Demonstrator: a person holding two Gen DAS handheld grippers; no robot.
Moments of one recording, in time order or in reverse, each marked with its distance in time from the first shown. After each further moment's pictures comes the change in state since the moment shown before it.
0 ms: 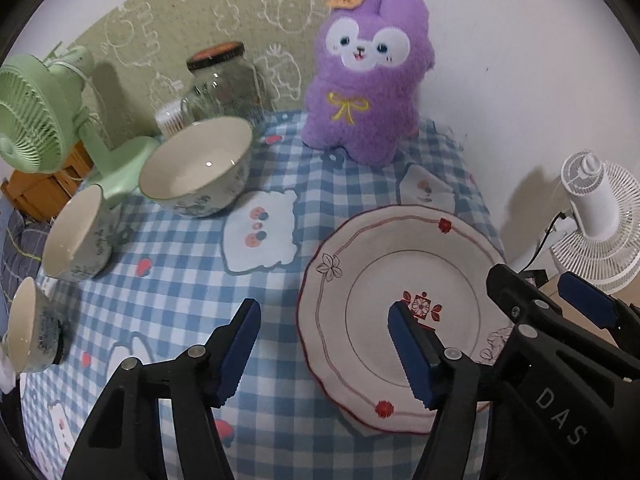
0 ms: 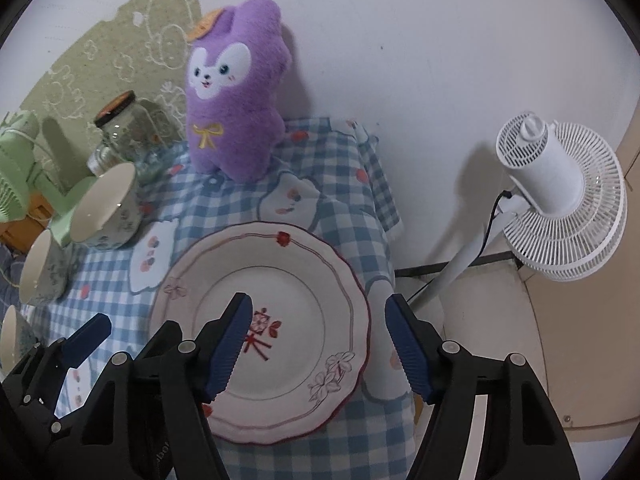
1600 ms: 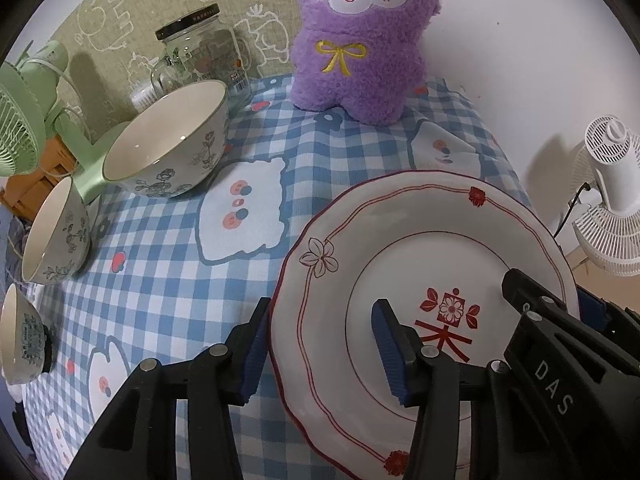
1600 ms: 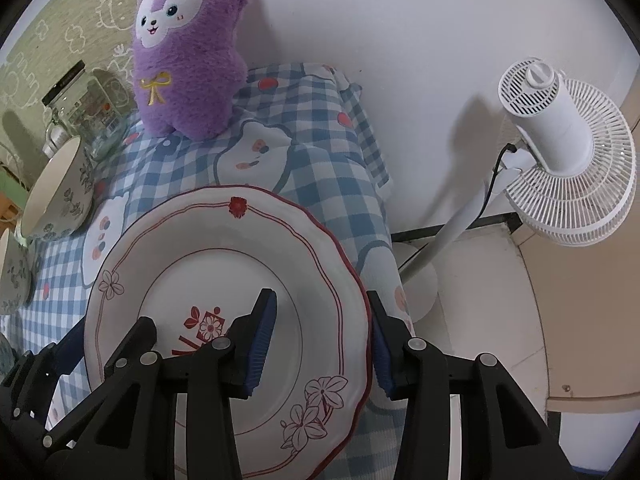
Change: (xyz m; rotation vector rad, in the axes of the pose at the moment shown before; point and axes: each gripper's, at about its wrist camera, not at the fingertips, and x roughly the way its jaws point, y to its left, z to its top) left arm 0.048 -0.005 -0.007 0.047 0.071 0.031; right arm 0.048 -0.003 -0.011 0.046 0.113 -0.069
